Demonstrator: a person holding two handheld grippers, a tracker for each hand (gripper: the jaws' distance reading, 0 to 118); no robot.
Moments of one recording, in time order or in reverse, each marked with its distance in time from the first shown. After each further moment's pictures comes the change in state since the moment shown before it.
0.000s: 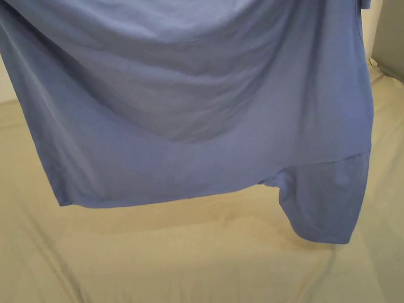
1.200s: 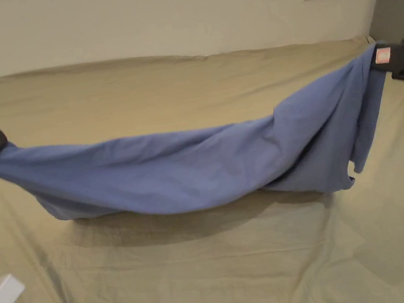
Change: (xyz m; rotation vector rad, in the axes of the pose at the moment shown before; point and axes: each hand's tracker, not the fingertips) left arm -0.117 -0.307 0.107 -0.128 -0.112 0.205; right arm 0.020 -0.302 0.106 -0.161 0.133 -0.236
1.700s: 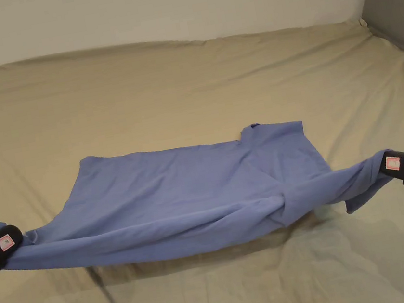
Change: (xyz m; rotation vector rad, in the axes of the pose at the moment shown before) left arm -0.021 -0.092 0.130 -0.175 0.030 0.011; right arm -0.024 -0.144 0.111 -0.137 -0.007 -0.094
